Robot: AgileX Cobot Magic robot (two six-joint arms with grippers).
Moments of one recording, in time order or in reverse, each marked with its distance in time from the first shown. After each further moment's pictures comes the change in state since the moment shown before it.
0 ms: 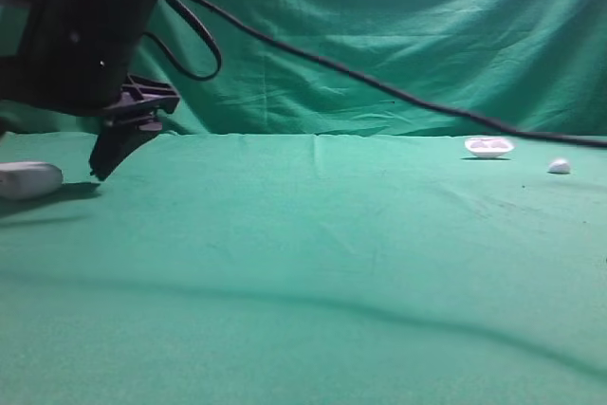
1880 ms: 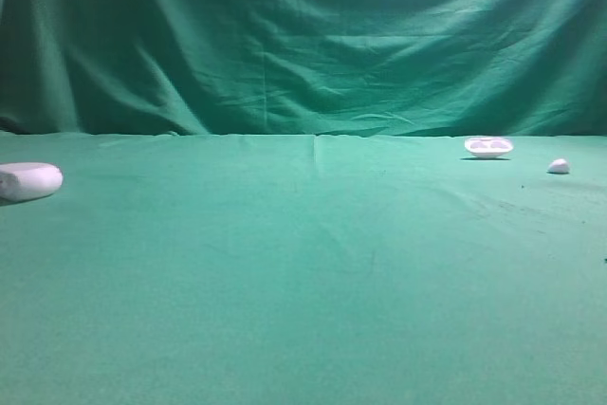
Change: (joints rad) left arm 0.000 0.000 0.000 0.000 0.000 0.000; right arm -0.313 -1.714 1.496 -0.129 -0.219 0.212
